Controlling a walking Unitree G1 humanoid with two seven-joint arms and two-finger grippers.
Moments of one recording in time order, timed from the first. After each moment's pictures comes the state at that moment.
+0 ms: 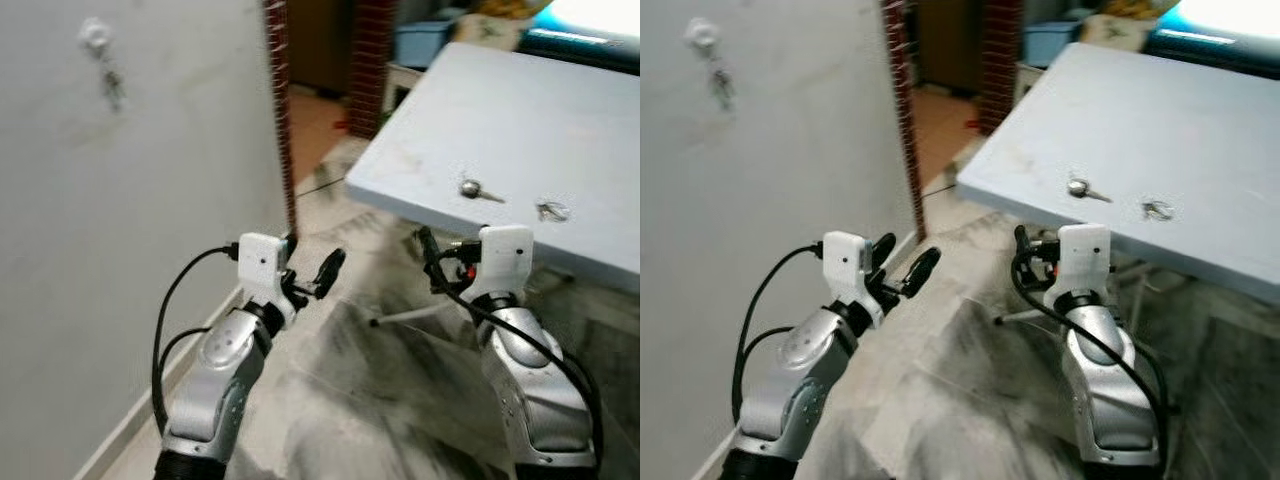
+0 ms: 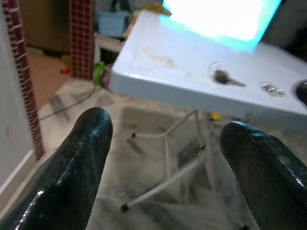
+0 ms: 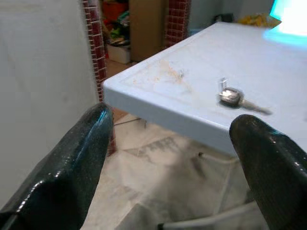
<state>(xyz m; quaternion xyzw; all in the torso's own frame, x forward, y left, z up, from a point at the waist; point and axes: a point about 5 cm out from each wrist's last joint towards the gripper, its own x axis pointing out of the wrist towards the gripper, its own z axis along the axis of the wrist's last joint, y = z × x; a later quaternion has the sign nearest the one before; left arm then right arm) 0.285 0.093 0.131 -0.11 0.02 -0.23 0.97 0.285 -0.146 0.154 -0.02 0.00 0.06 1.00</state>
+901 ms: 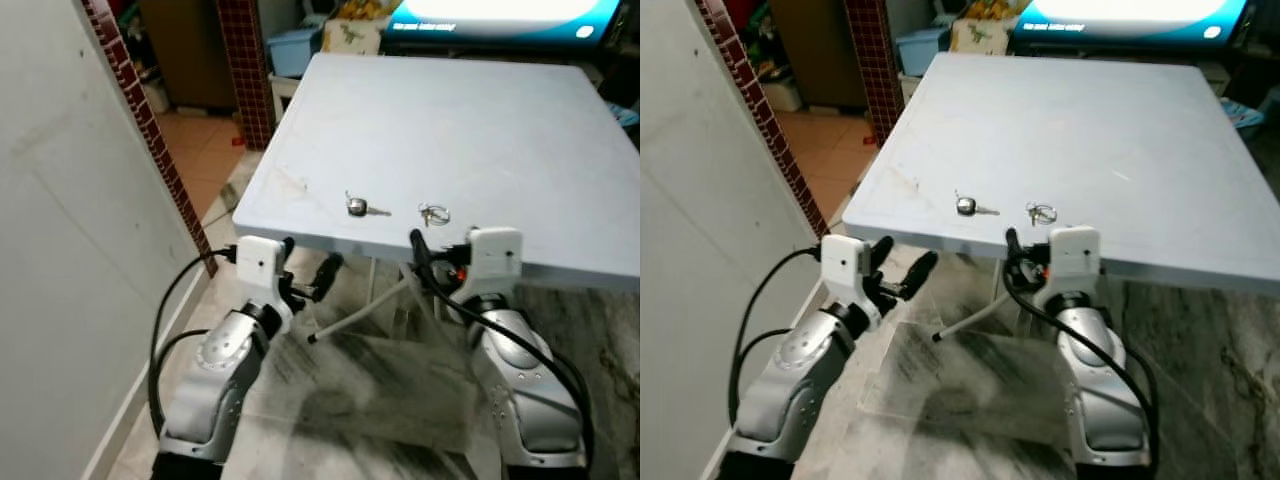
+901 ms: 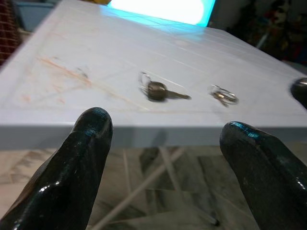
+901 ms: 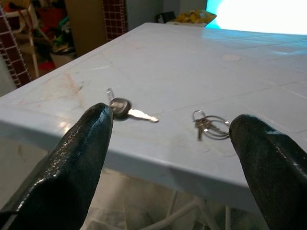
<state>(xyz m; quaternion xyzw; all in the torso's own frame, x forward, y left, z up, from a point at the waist) 0.285 0.091 0.132 -0.10 0.02 -0.23 0.97 0.286 -0.145 0.154 -0.02 0.00 0.06 1.00</state>
